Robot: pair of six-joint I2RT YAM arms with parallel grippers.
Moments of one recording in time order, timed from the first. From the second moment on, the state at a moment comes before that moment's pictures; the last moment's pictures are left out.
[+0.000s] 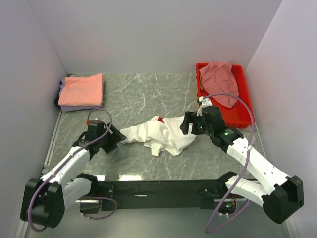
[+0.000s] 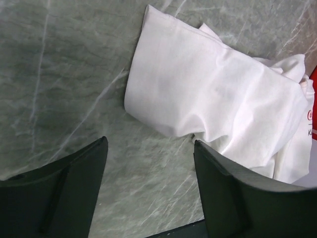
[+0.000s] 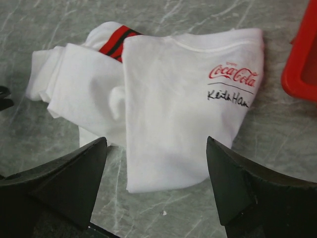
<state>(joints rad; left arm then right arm) -0.22 0.98 0.44 -0.31 0.17 -0.95 0.50 1.00 0.78 -0.41 0.01 0.40</state>
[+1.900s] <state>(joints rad) -0.24 1.26 0.48 -0.09 0.06 -0.95 0.67 1.71 1.19 -0.43 0.14 0.26</state>
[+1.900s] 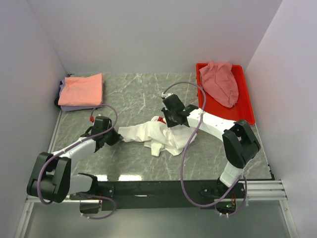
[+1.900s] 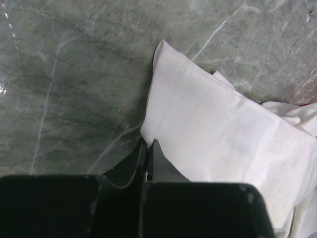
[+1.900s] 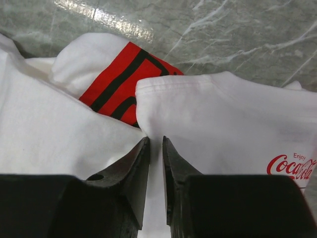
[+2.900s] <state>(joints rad) -0.24 0.89 0.93 -0.39 -0.18 -0.93 0.60 0.92 1.17 -0.37 0.45 0.35</state>
